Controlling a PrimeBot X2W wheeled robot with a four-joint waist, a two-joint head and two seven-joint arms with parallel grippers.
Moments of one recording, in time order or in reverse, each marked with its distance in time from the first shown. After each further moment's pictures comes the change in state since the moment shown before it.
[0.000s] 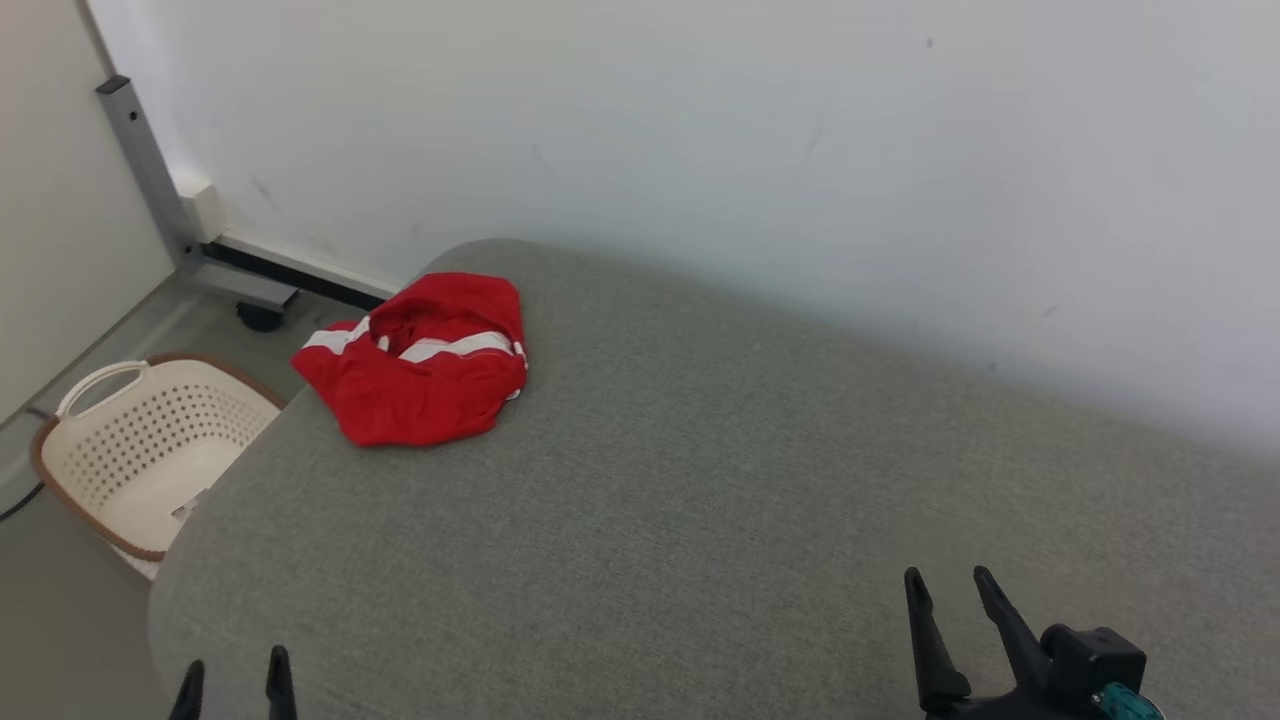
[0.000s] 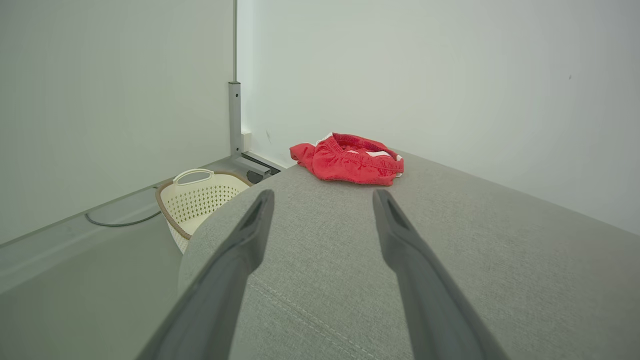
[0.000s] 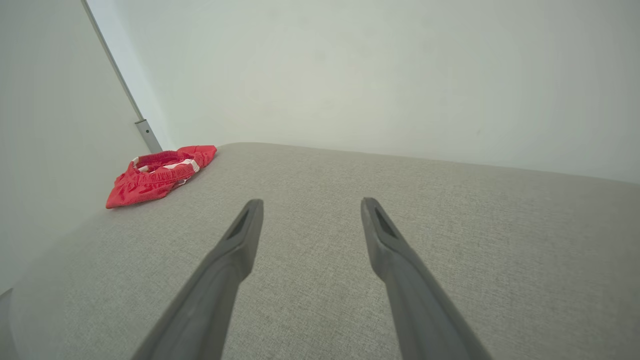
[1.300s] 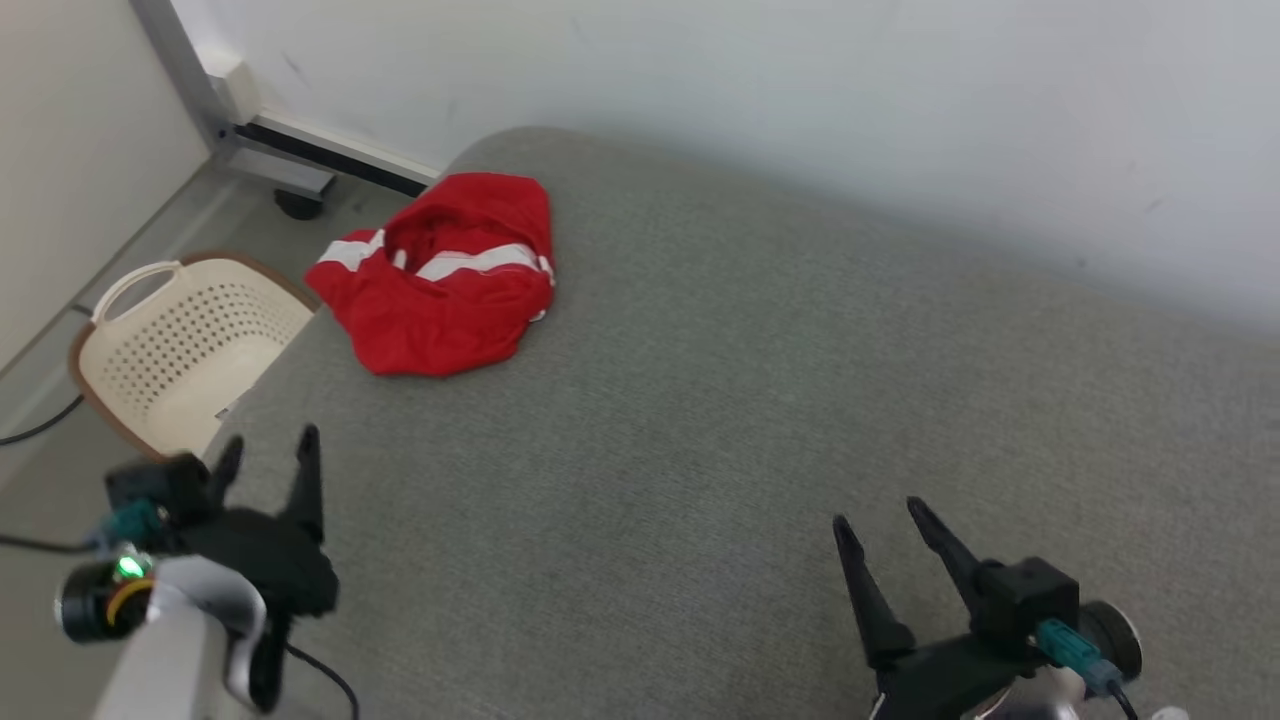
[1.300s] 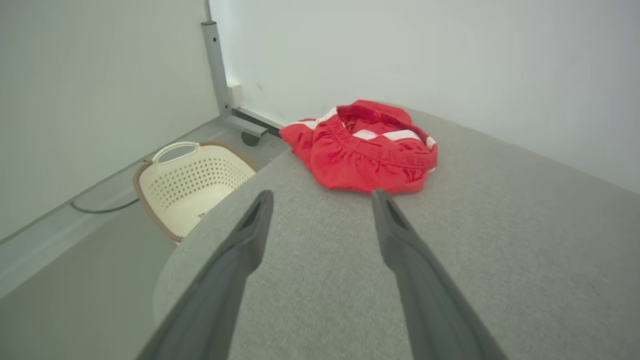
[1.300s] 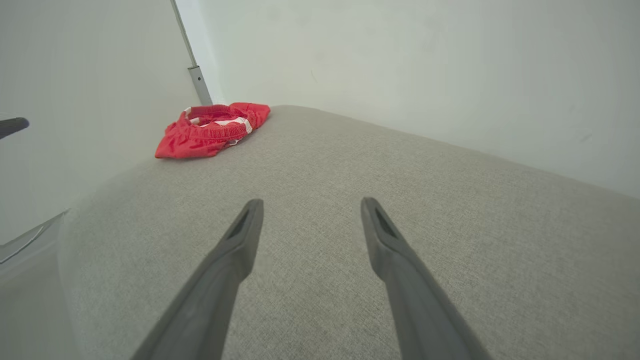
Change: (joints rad) left arm -0.615 0.090 -0.118 0.528 -0.120 -0.008 0.179; right arm -0.022 0.002 0.101 -0.259 -0.160 0.000 0.216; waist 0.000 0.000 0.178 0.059
